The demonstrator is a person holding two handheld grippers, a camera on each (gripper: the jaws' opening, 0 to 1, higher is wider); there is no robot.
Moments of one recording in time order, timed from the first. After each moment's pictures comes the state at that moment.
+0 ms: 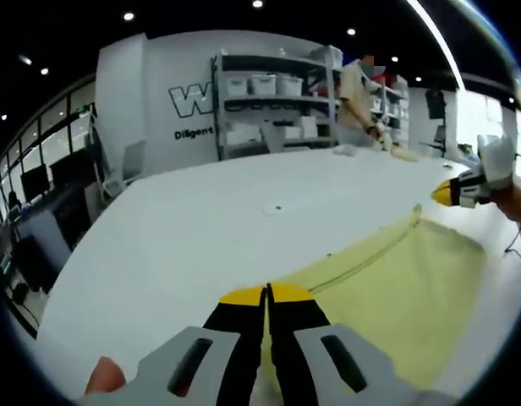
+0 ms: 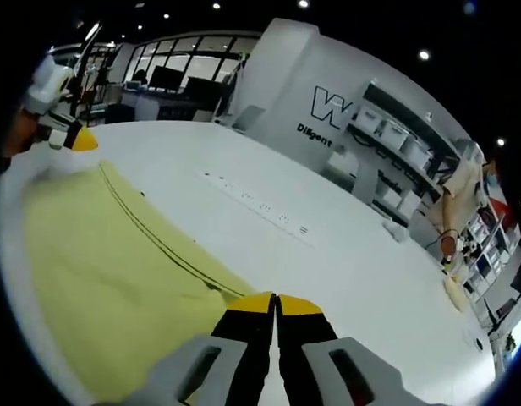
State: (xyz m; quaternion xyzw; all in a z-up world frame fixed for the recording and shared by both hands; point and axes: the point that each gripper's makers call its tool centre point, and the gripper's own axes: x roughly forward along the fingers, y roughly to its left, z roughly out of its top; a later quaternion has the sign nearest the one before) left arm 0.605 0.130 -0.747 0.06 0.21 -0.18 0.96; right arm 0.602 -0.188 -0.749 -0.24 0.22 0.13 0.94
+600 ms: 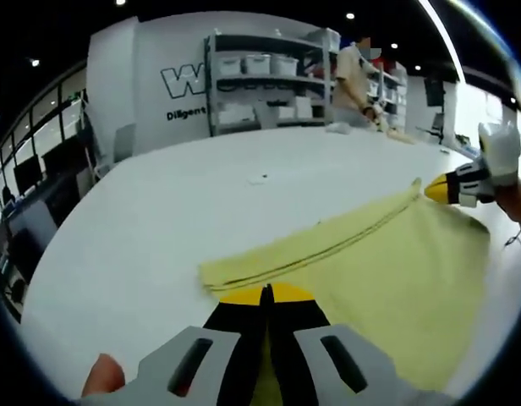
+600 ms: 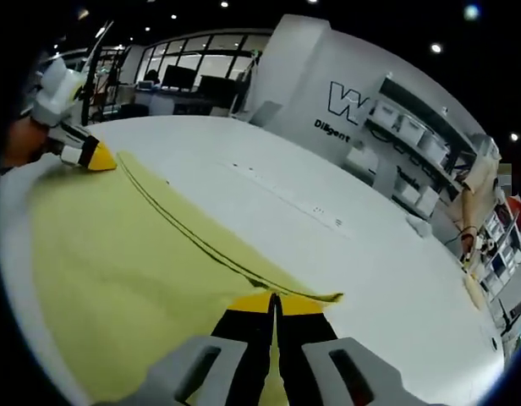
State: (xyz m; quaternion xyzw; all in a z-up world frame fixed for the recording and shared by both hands) left arm 0.609 0.115 -0.791 0.07 0.25 -0.18 0.95; right arm 0.602 -0.162 -0.785 -0.23 0.24 0.16 0.93
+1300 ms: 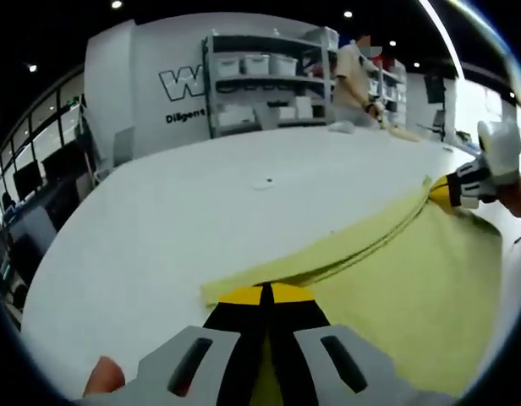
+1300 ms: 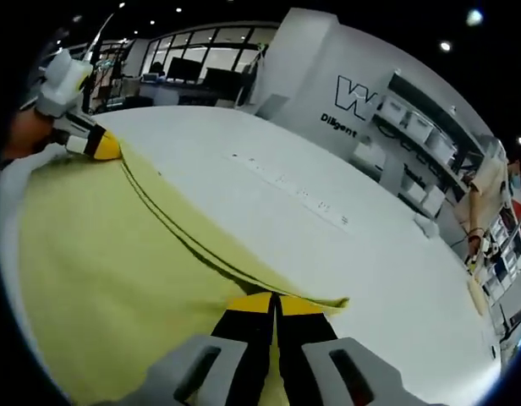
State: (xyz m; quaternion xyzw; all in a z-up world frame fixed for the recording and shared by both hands) left arm 0.636 0.114 -0.789 0.08 0.24 -0.18 0.95; right arm 0.629 -0.162 -0.791 -0.24 0.25 0.17 0.92
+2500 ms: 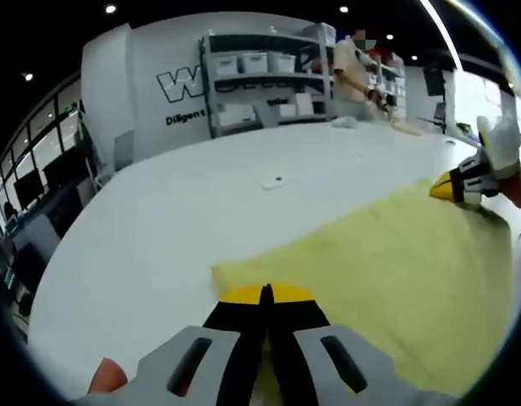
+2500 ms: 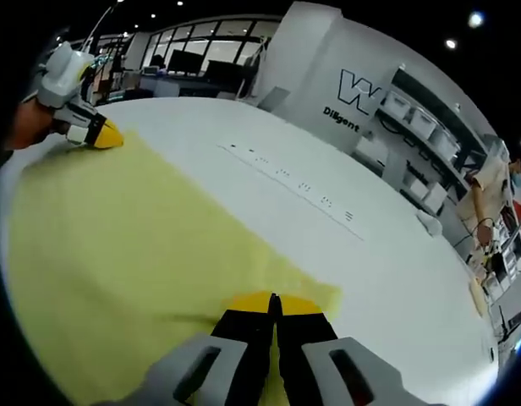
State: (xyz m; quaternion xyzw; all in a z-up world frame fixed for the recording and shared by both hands) left arm 0.646 0.123 -0.794 0.10 0.25 -0.18 0.95; right arm 0.634 -0.163 -0.802 -0.25 0.27 0.17 0.91
